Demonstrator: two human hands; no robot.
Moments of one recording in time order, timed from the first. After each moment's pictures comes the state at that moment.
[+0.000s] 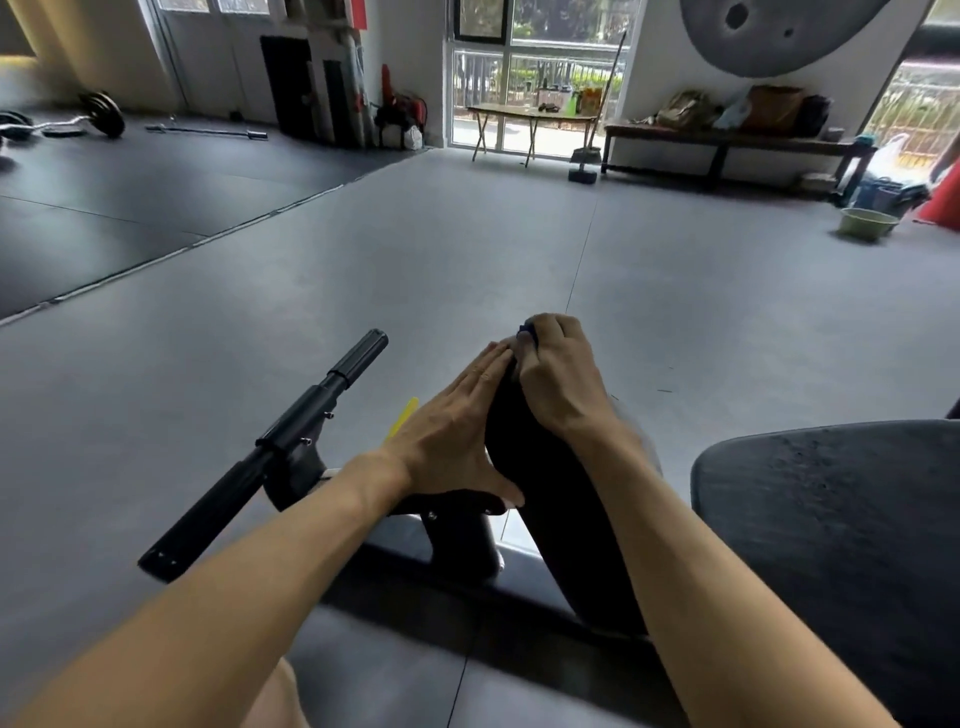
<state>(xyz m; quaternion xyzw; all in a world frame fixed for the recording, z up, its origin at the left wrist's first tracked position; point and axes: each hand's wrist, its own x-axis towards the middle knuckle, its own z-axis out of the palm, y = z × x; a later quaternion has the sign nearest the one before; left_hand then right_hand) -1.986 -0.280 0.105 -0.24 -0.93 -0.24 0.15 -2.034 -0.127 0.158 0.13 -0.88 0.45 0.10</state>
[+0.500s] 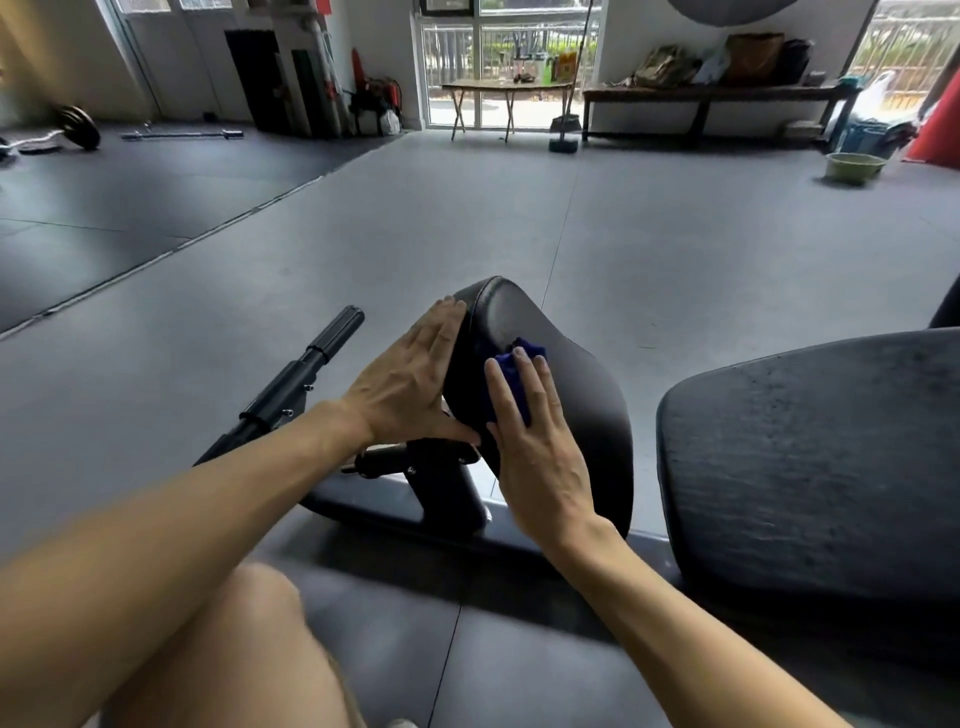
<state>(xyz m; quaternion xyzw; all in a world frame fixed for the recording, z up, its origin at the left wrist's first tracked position) -1.969 -0.271 0.110 -0.24 -0.95 -0.08 0.17 -1.935 -0.070 0.048 0.25 -0.91 0.22 0.24</state>
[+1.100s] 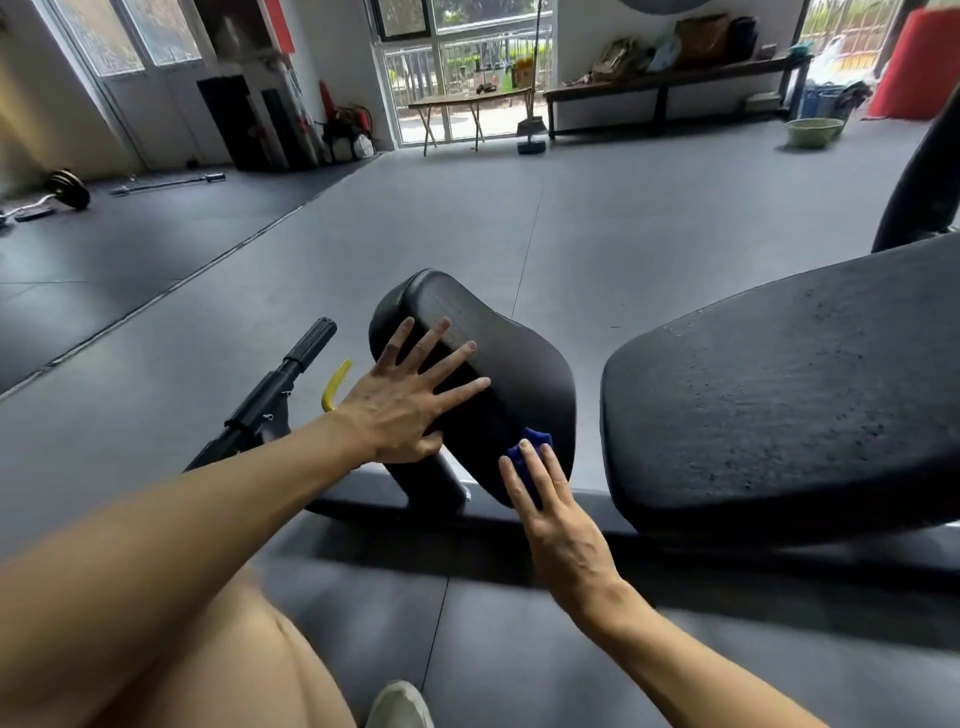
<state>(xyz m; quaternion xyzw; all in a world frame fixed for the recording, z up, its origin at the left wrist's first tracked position) -1.925 -0.204 0.108 -0.28 -0.90 0.30 0.12 -1.849 0.033 -0.041 0.26 -0.93 0.12 0.22</state>
